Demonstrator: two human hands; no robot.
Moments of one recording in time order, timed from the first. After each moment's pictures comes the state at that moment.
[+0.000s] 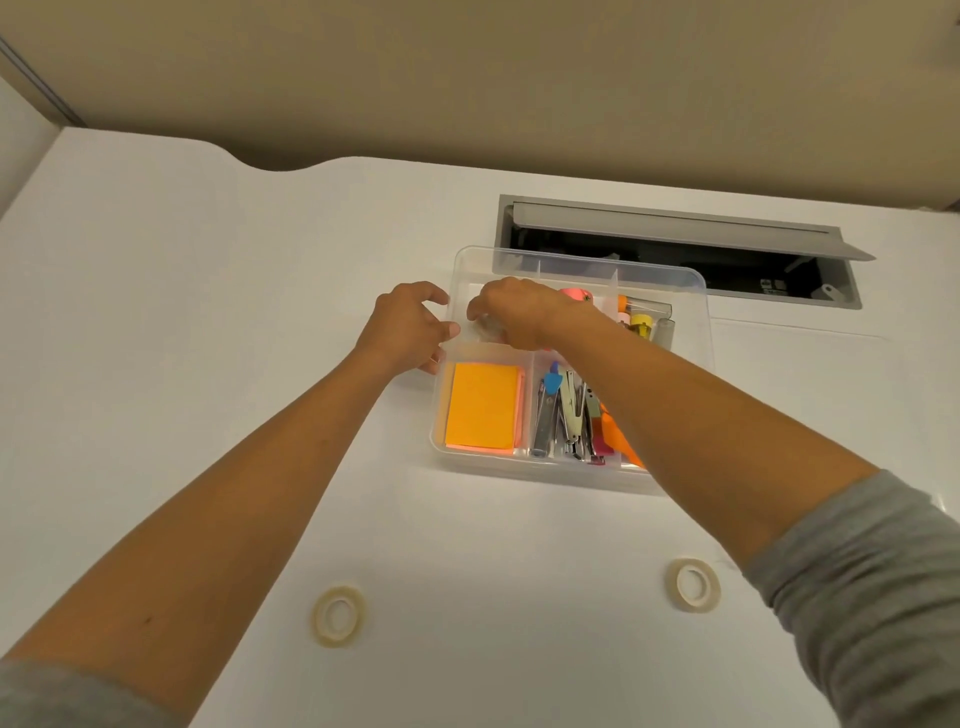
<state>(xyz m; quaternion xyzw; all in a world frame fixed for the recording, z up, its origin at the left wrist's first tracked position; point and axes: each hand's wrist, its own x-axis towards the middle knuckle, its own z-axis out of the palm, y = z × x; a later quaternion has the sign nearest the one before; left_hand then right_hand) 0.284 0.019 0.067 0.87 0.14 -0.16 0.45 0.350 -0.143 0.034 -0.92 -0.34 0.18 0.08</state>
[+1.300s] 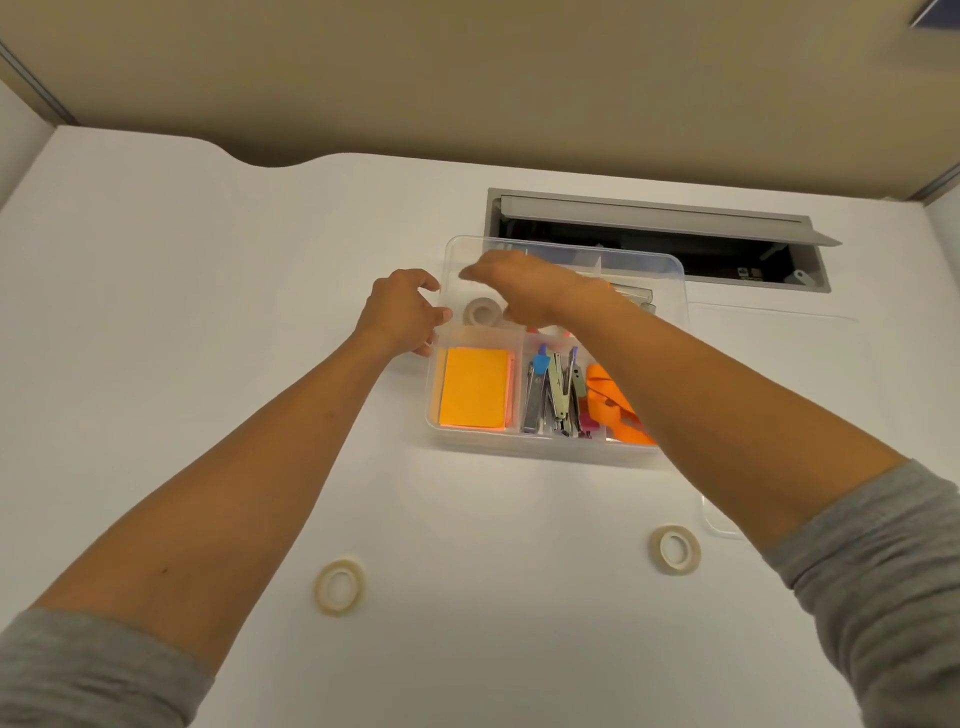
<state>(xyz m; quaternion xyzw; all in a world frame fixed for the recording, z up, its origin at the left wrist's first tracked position) 0.285 0.019 0.065 0.89 0.13 -0.15 0.41 0.341 -0.155 0.061 -0.93 -0.33 0.16 0.08</state>
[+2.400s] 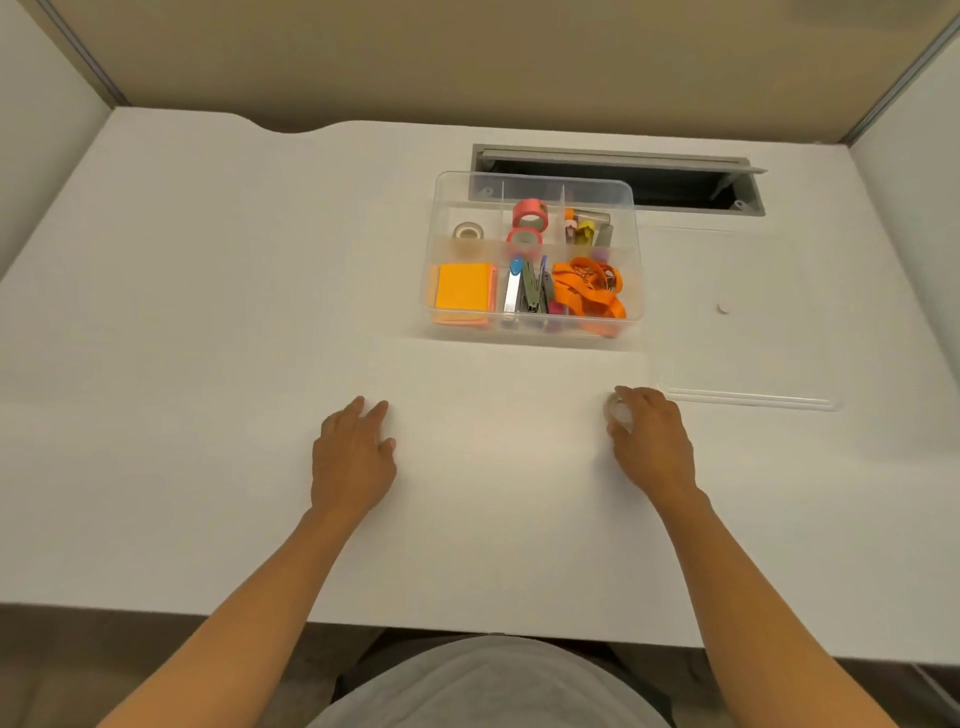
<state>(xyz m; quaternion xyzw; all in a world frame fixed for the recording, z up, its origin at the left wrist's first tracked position) -0.023 0.036 0.007 0.97 0.12 -0.10 0.17 0.010 -0.309 0.005 -0.97 0.09 0.06 0.24</state>
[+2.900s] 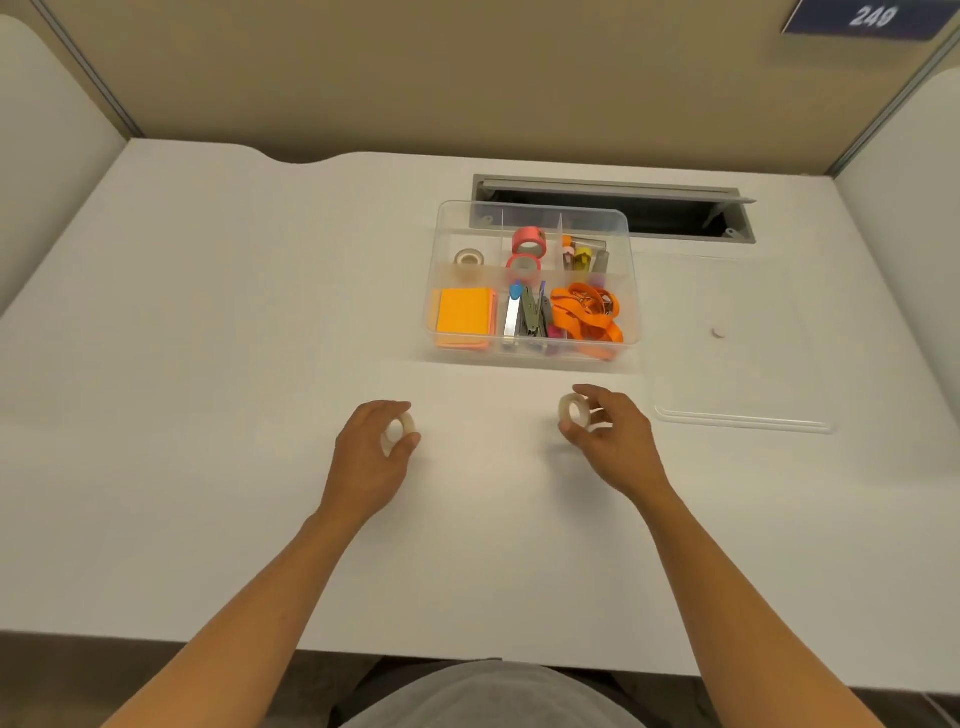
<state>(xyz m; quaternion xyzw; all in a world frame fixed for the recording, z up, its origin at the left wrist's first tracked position) -0.008 0.024 0.037 0.90 0.08 0.00 0.42 0.026 -0.271 0.033 -0.88 0.08 0.06 0.46</state>
